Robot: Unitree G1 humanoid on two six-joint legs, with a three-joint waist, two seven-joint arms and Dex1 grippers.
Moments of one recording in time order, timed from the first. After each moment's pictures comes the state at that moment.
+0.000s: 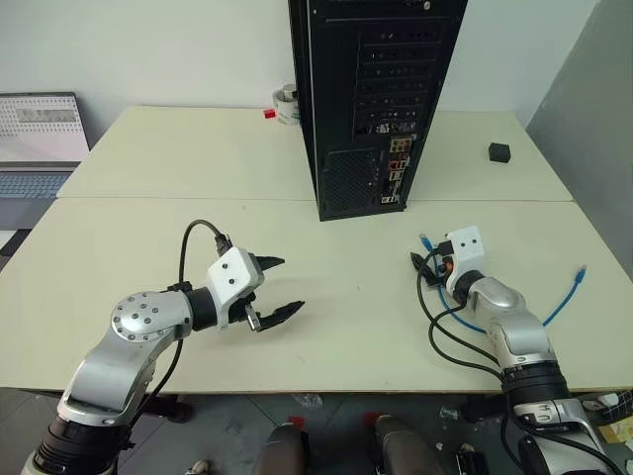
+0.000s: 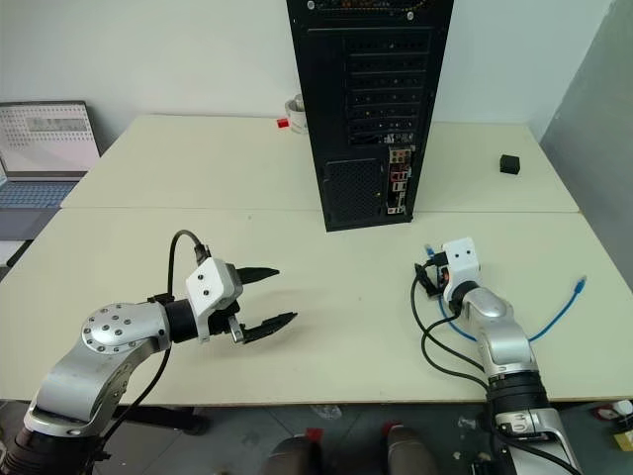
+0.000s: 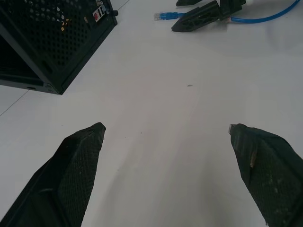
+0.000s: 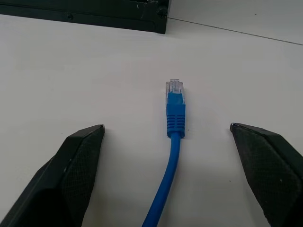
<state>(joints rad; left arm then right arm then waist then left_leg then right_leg) -0.14 0.74 0.01 -0.42 -0.31 0.43 -0.85 -0.41 -0.34 -0.01 0.20 0.14 0.37 0.30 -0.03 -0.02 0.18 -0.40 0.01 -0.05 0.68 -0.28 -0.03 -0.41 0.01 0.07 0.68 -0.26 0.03</state>
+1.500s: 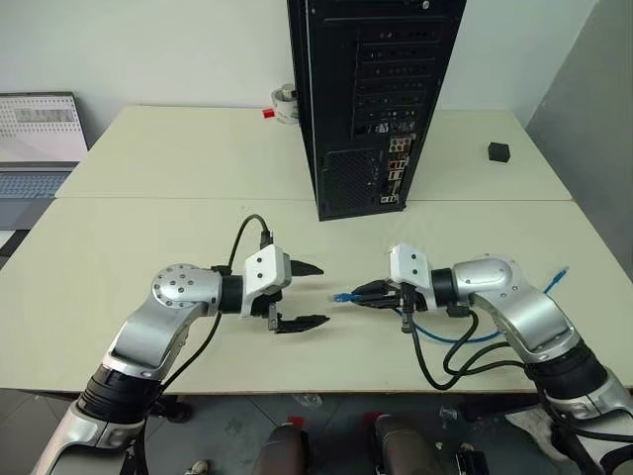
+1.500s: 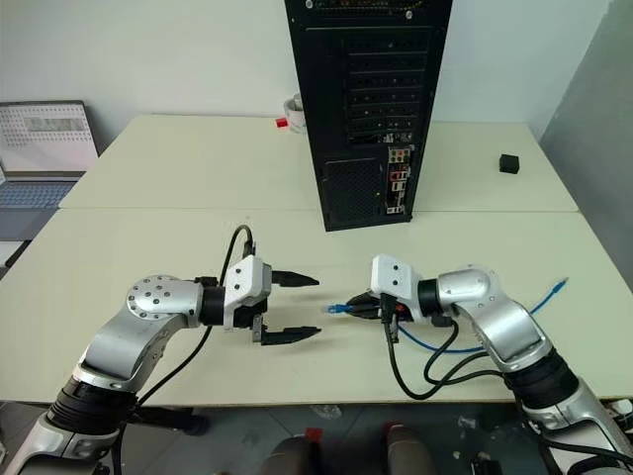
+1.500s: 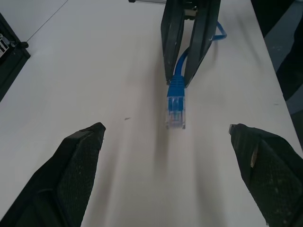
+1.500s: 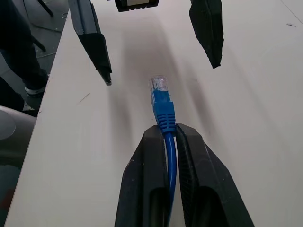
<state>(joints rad) -0.37 0.70 -0.16 -0.21 -0.31 0.32 -1.13 -0.54 -0.61 0.37 -0.24 0.22 0.47 1.07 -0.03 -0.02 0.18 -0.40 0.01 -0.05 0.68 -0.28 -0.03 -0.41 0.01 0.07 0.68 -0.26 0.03</state>
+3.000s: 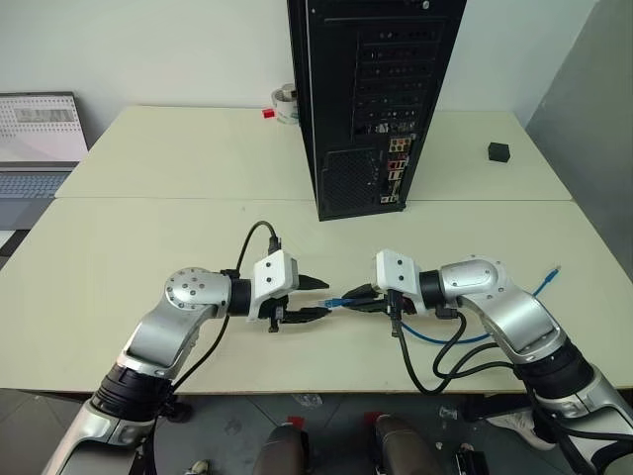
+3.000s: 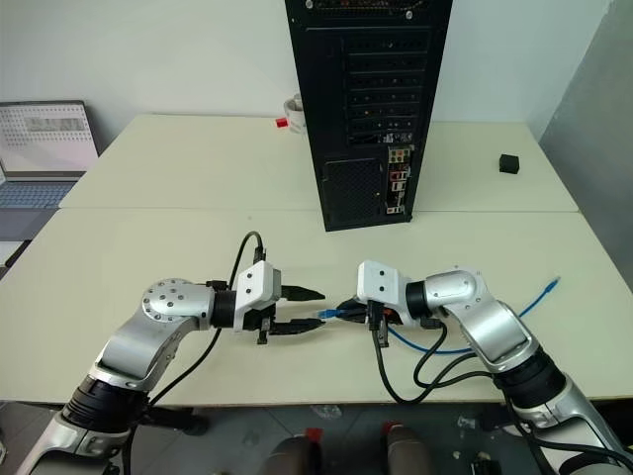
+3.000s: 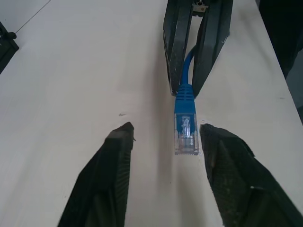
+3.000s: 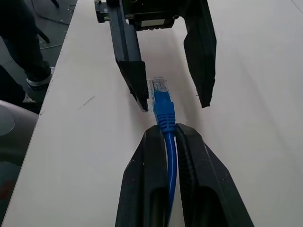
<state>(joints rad) -0.37 0.67 -0.19 -0.15 -0.27 0.27 -1.13 -0.55 -0.57 0.40 -0.25 0.18 0.47 1.07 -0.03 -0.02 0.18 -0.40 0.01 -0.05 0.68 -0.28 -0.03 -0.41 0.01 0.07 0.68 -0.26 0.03</state>
